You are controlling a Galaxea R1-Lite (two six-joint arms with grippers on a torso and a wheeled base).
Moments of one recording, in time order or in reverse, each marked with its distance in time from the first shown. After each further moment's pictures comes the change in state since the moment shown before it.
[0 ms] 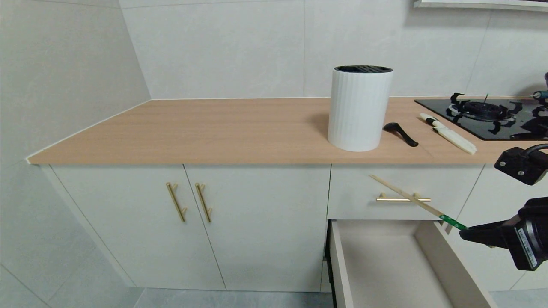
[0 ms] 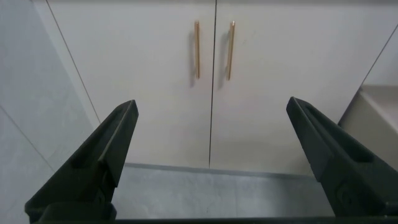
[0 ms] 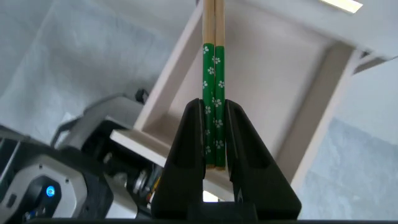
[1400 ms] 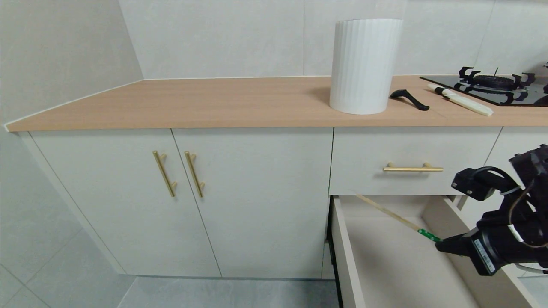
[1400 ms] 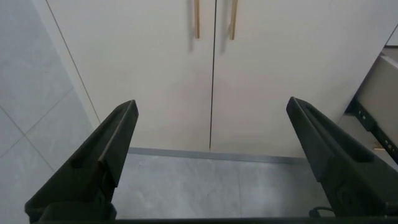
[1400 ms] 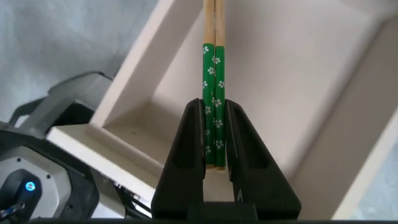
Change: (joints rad) left arm 0.000 0.000 0.000 0.000 0.000 0.000; right arm 0.016 0.167 0.070 -0.118 -0.007 -0.031
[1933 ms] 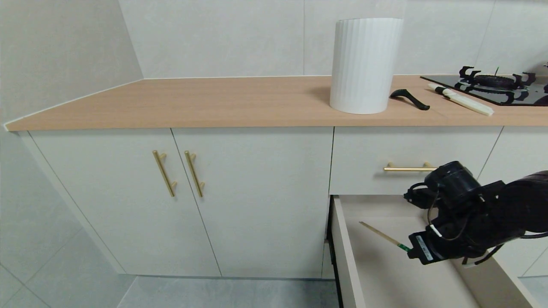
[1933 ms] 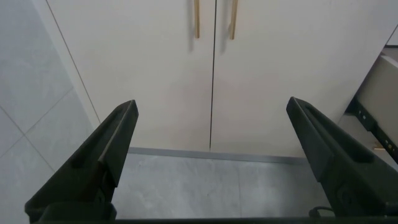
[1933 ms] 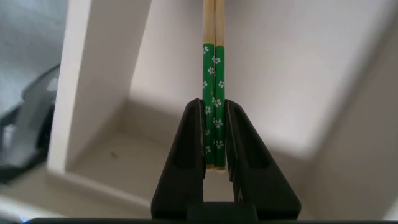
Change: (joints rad) left arm 0.000 0.000 0.000 0.000 0.000 0.000; right arm 0.021 0.371 -0.113 -0.012 -0.094 0.239
